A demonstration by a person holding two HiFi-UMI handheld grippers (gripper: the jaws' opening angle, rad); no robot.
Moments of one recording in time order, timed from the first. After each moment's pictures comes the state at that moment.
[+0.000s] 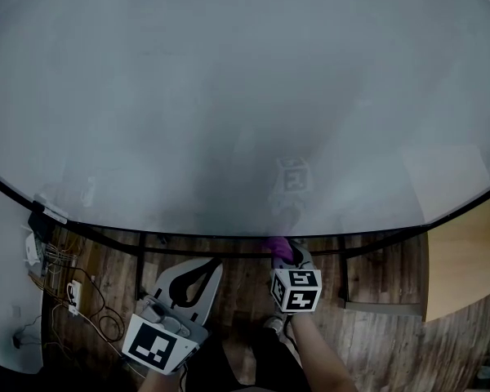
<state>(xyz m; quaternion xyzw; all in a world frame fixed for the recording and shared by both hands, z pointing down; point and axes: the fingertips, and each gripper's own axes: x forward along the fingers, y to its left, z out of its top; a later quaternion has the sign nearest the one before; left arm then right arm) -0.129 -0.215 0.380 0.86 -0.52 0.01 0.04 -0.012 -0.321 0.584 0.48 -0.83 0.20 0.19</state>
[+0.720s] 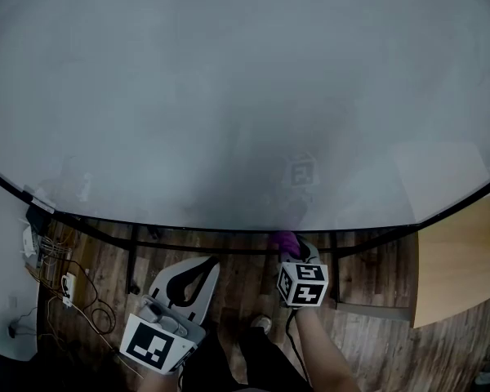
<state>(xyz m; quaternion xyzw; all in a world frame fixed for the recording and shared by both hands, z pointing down) -0.055 -0.217 0.384 0.85 -0.53 0.02 0.05 0.077 -0.342 0.585 0.50 -0.83 0.20 0.19</state>
